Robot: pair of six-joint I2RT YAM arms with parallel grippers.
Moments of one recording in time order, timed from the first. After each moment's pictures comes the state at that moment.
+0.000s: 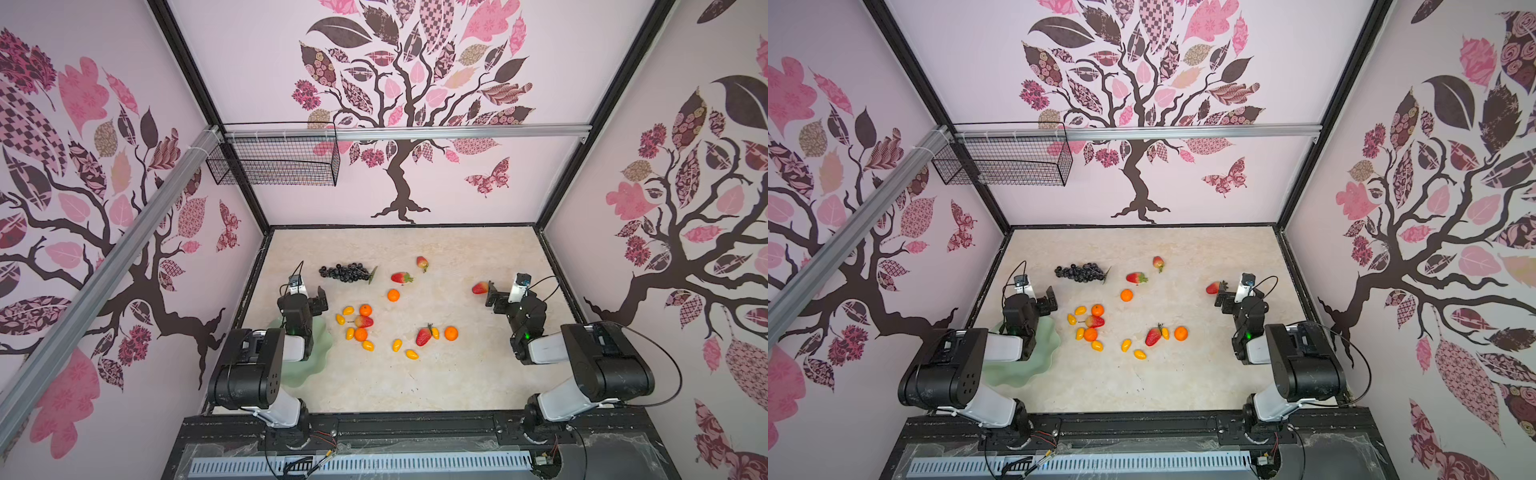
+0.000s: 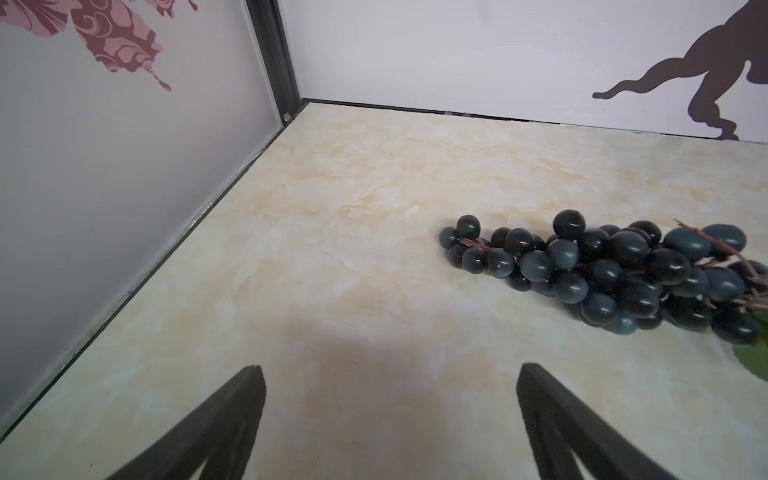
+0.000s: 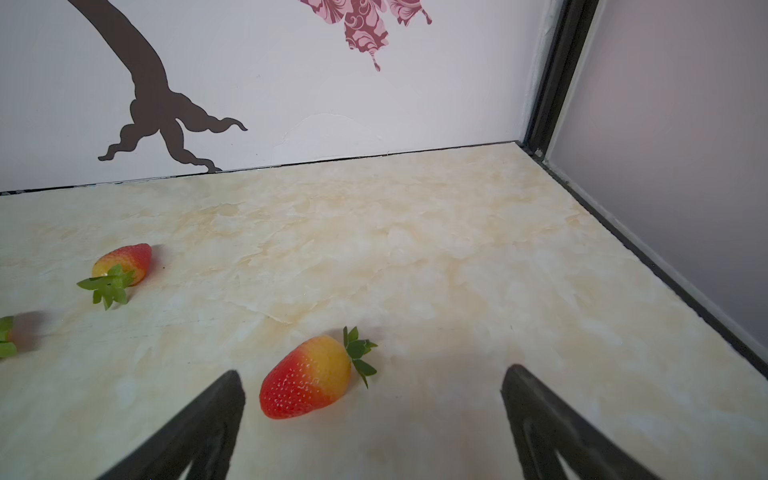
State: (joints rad) left arm 0.00 1.56 0.36 0.85 -0.21 -0.07; right arm 0.03 1.55 0.28 1.08 0.07 0.09
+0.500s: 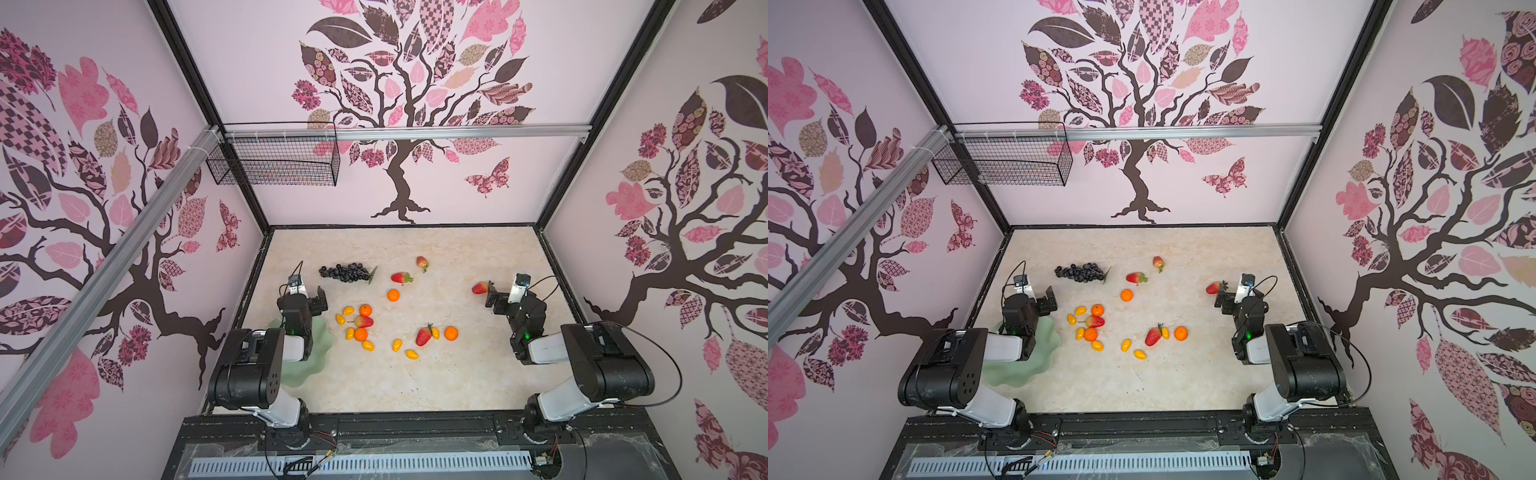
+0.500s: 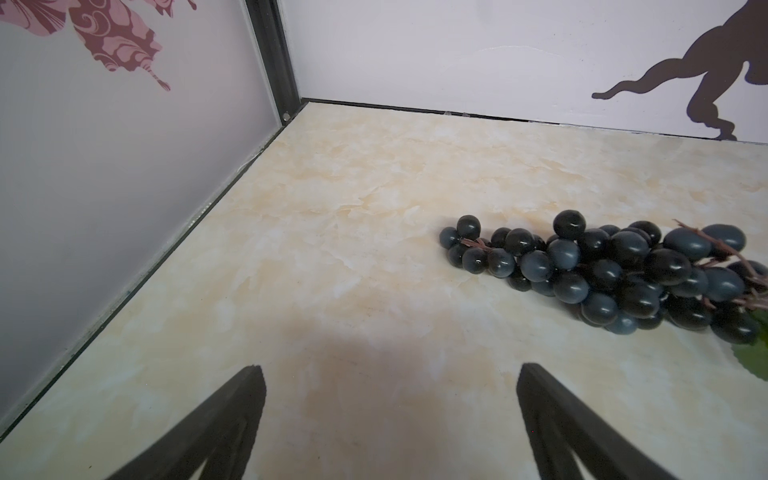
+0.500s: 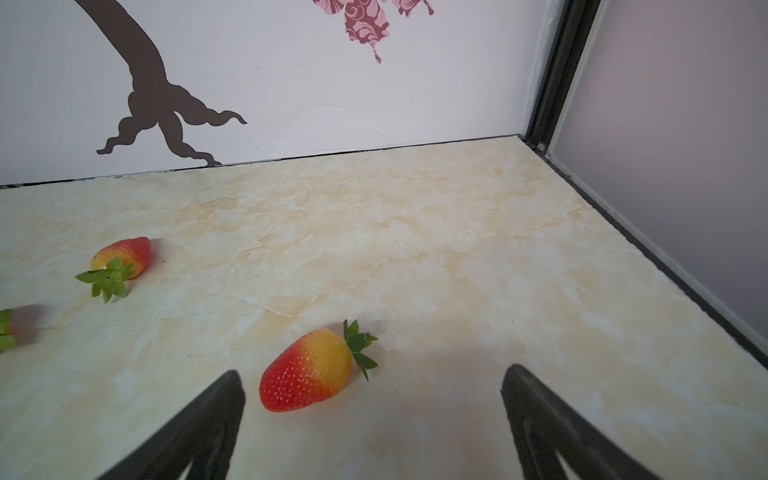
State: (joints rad) left arm 0.01 1.56 0.36 0.85 -0.20 -0.07; right arm 0.03 1.55 0.28 1.06 0.07 0.09
